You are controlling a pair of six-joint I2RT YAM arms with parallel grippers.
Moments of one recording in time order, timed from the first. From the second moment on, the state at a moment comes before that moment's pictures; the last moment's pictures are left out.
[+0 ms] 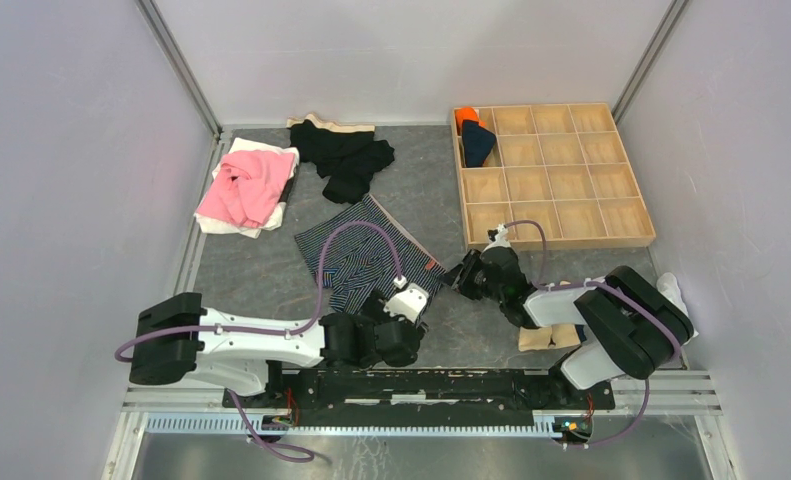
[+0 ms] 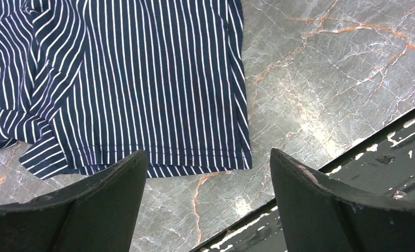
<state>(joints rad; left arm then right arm) -1.42 1.28 0.68 -0.39 -0.62 -0.57 0.62 1.48 0.34 0.57 -0.05 1.01</state>
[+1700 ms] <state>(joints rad) -1.45 1.56 0.77 -0.32 -0.58 -0.62 0.61 1.44 0.34 0.48 -0.04 0.96</state>
